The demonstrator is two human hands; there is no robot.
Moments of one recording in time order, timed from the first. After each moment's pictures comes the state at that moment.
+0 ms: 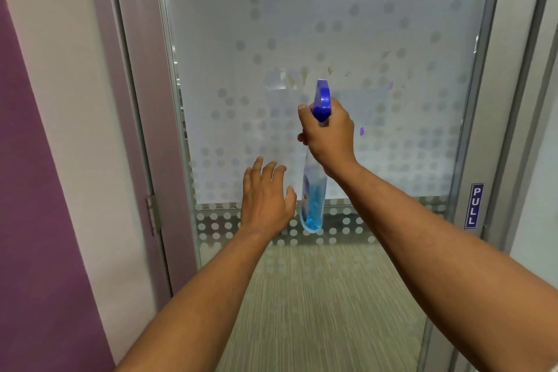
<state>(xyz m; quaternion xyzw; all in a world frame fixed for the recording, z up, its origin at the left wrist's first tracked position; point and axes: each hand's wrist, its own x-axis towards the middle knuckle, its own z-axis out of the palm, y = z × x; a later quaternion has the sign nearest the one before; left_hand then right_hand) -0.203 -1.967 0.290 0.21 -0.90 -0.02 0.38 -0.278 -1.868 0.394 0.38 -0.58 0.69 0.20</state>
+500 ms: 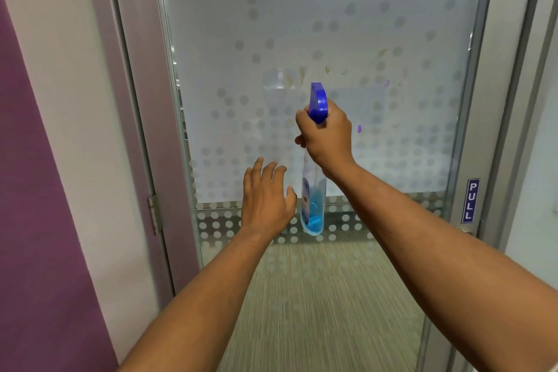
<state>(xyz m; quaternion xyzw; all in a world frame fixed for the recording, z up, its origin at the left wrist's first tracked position) -0.198 -1.963 0.287 0.21 -0.90 -0.03 0.39 -0.266 -1.863 0.391 0.39 -0.58 0.69 0.18</state>
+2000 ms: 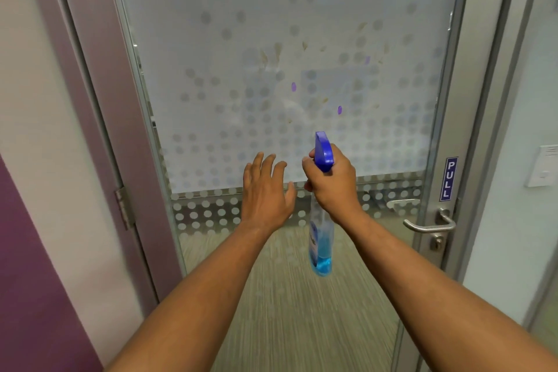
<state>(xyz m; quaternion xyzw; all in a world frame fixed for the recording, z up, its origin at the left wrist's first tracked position) -0.240 -1.953 0.254 0.15 -0.91 -0.04 0.39 -0.294 -1.822 0.289 0.35 -0.63 0.68 0.14</state>
